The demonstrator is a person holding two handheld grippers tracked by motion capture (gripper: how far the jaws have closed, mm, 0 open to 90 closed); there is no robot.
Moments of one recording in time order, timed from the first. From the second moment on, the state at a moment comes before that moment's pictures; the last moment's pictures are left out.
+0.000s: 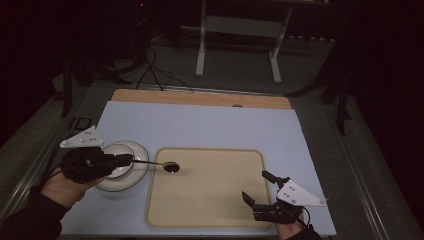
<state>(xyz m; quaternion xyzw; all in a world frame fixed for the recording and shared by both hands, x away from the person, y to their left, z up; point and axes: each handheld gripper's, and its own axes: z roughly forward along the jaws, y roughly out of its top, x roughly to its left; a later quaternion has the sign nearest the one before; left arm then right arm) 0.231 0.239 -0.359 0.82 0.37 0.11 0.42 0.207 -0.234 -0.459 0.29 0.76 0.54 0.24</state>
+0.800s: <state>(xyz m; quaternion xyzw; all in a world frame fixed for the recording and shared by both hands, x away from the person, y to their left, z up) 0.249 0.186 -0.362 0.87 0.28 0.07 0.39 0.208 -0.234 -0.460 0.29 0.76 0.54 0.24</state>
